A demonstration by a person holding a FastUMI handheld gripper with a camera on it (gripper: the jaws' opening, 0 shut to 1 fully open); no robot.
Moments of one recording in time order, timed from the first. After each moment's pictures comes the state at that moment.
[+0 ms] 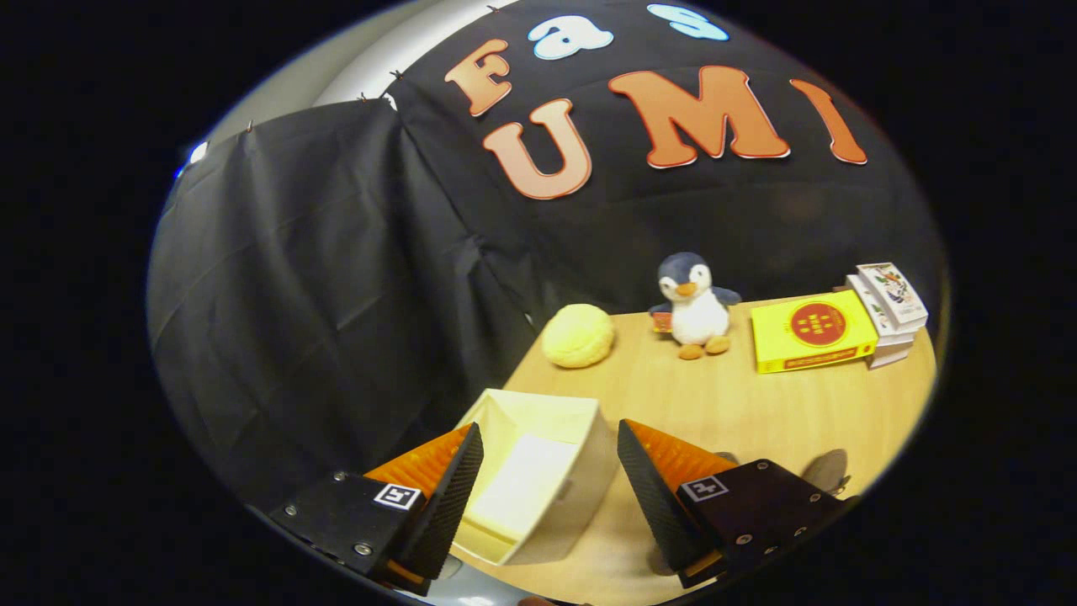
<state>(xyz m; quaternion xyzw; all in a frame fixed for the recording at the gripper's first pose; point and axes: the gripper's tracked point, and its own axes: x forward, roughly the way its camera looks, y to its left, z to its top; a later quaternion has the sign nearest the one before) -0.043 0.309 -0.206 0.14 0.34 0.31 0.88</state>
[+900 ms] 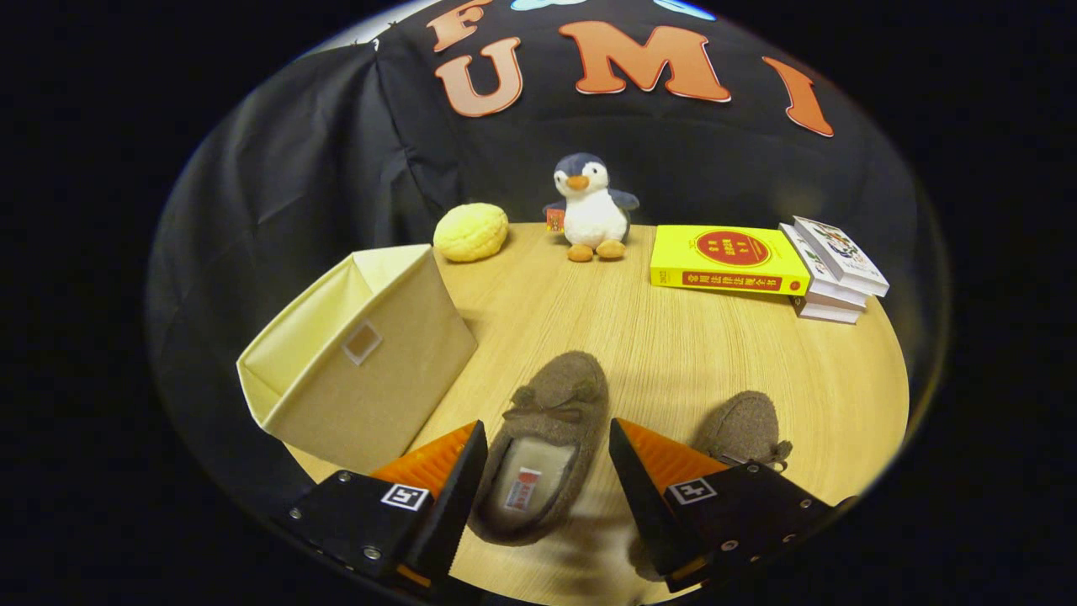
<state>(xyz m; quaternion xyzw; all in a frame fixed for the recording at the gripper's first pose) -0.077 0.204 -0.374 0.01 0.43 0.27 0.86</state>
